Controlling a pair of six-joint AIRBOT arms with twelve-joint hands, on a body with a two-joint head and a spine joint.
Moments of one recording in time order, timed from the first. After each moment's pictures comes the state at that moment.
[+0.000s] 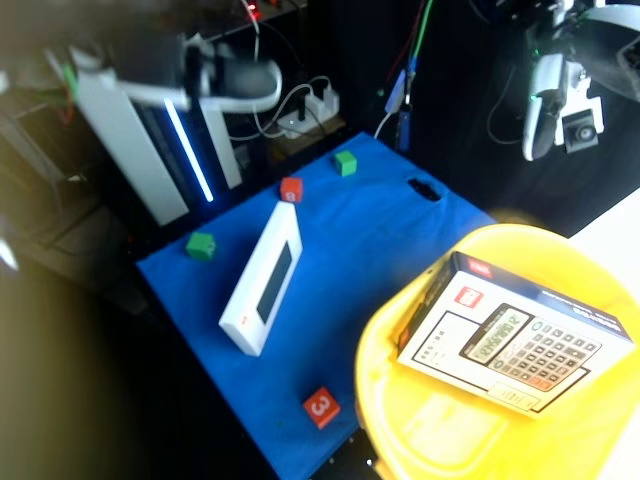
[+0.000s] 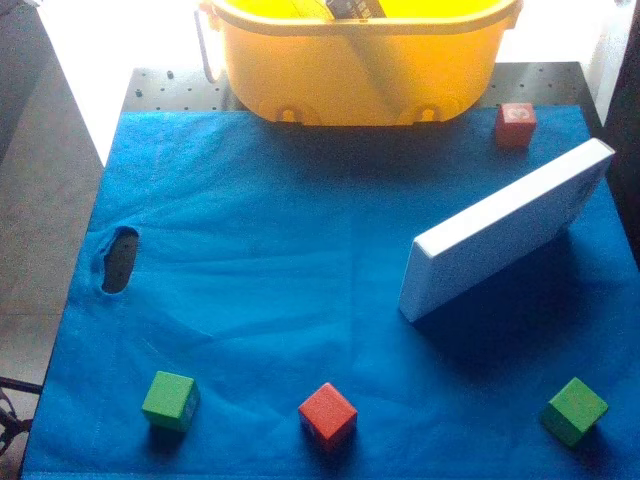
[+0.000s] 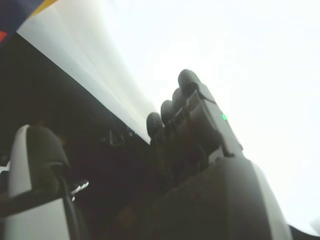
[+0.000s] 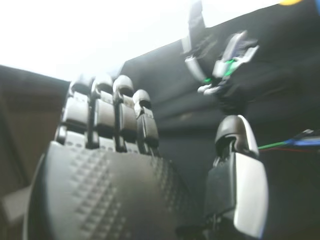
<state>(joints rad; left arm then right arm) 0.36 -1.25 1.83 0.37 -0.77 0.19 -0.25 -0.72 0.94 -0.19 0.60 -1.19</state>
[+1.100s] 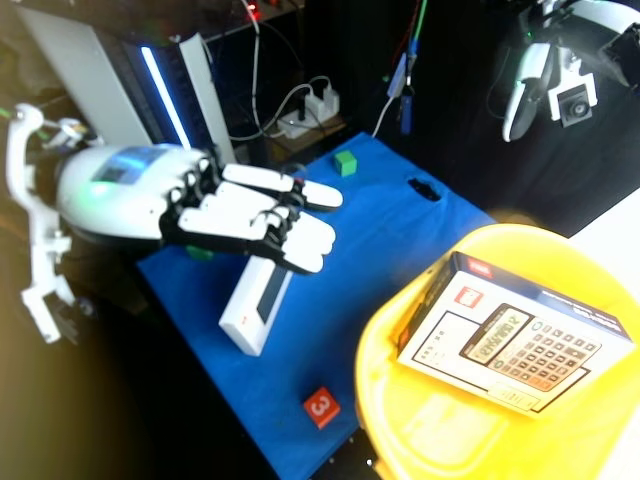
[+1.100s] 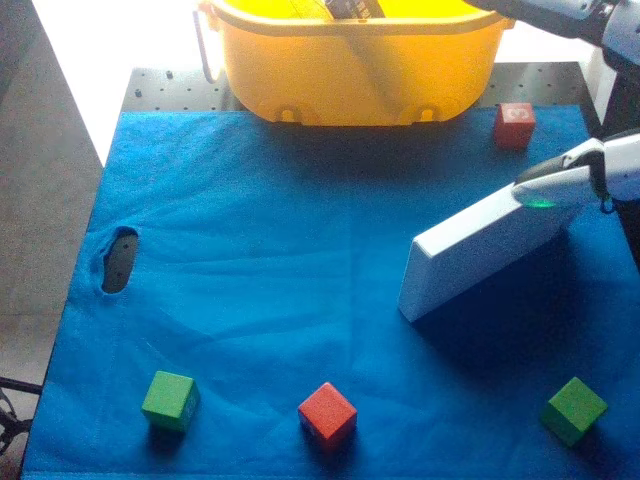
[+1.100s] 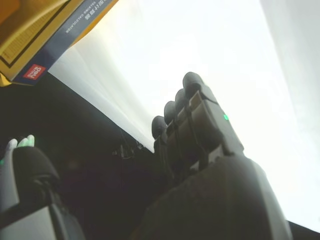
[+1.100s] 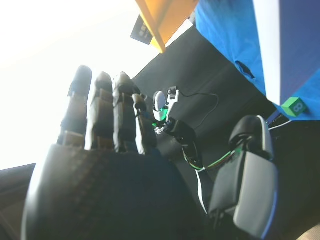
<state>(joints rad) 0.40 -1.13 1.72 0.37 -0.70 0.29 -0.55 -0.75 0.92 -0.12 0.59 -1.10</state>
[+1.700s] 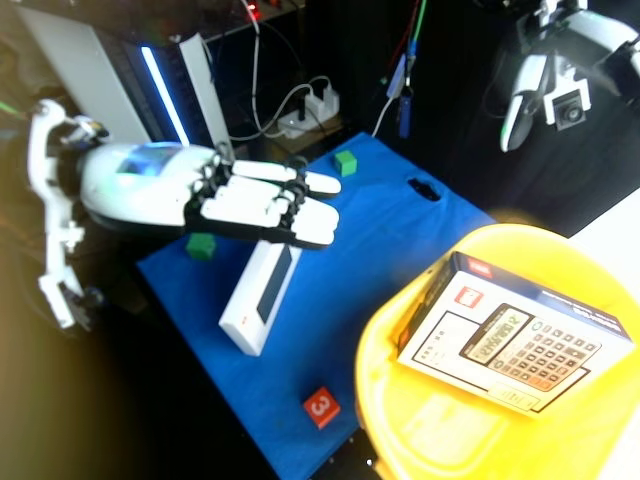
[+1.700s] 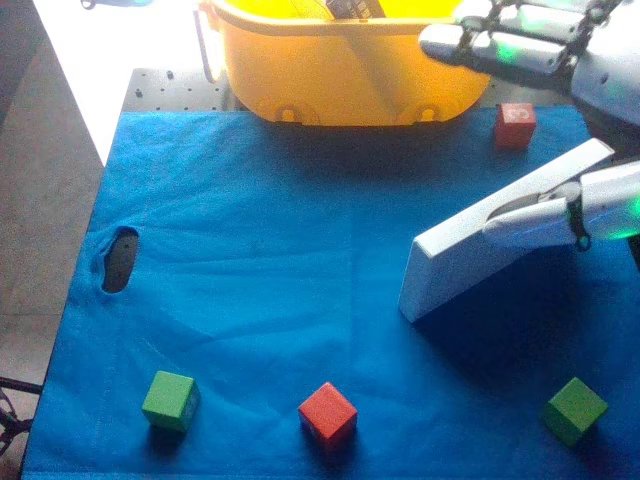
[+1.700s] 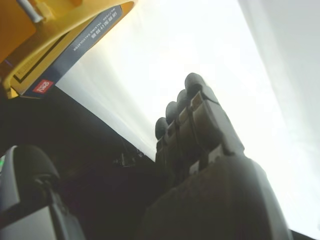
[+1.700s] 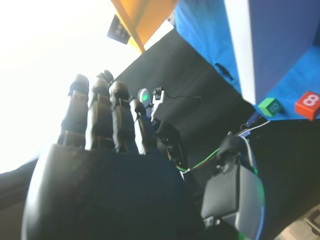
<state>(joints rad) 0.43 -1.13 1.72 0.34 -0.68 0.30 -0.56 -0.76 0.90 -0.19 0.50 -1.10</state>
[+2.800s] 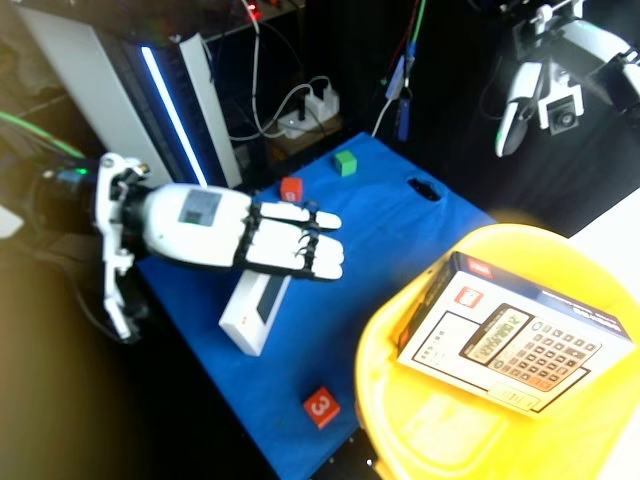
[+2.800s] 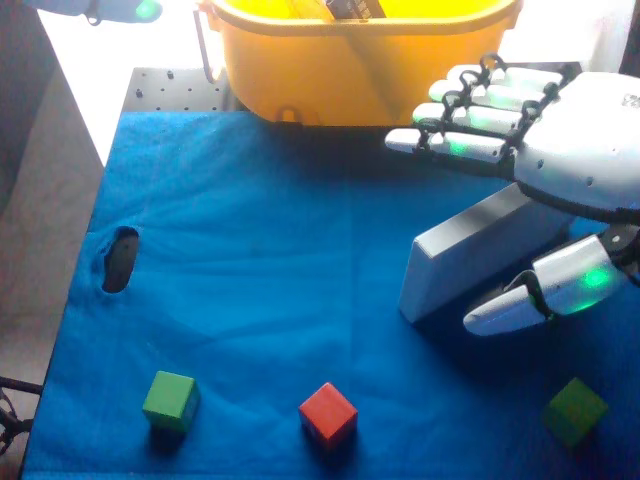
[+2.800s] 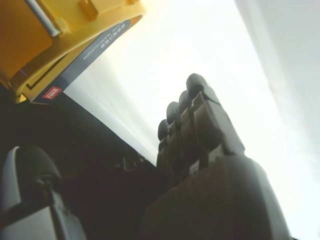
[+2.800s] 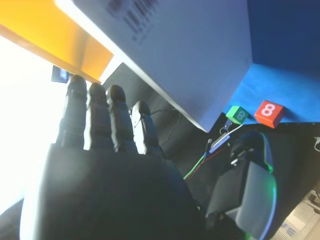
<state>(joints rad) 0.46 -1.14 1.71 0.33 -0.68 0.30 -0.68 -0.90 0.99 -0.16 0.49 -1.02</state>
